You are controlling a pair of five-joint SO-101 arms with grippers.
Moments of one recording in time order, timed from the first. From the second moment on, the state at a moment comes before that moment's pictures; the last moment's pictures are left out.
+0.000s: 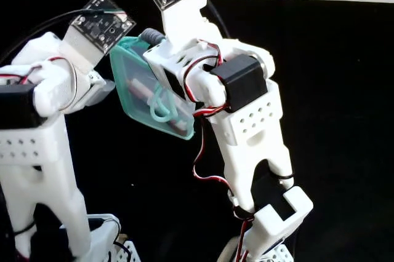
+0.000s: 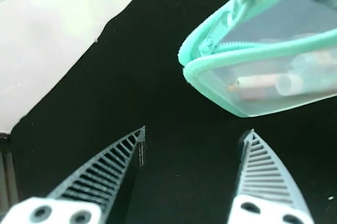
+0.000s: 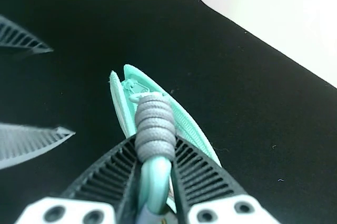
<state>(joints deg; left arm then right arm) -9.5 -22.7 -16.7 93.9 -46.5 -38.2 7.6 -60.4 95.4 6.7</state>
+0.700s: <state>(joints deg) -8.2 0.1 -43.4 100.4 -56.1 -38.2 8.0 -60.4 97.6 6.7</state>
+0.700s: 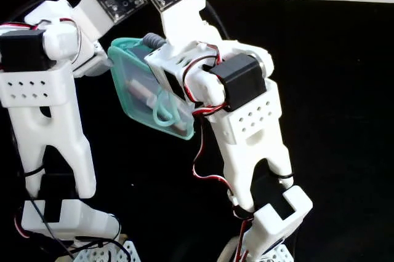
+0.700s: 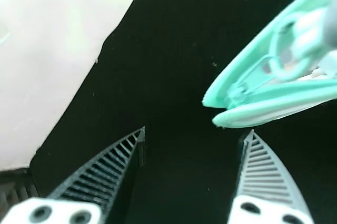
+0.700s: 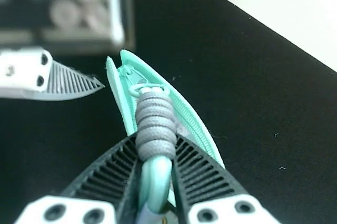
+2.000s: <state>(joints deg) -1.9 0.9 -37.8 100.5 -61.1 -32.4 8.0 -60.4 98.3 6.7</state>
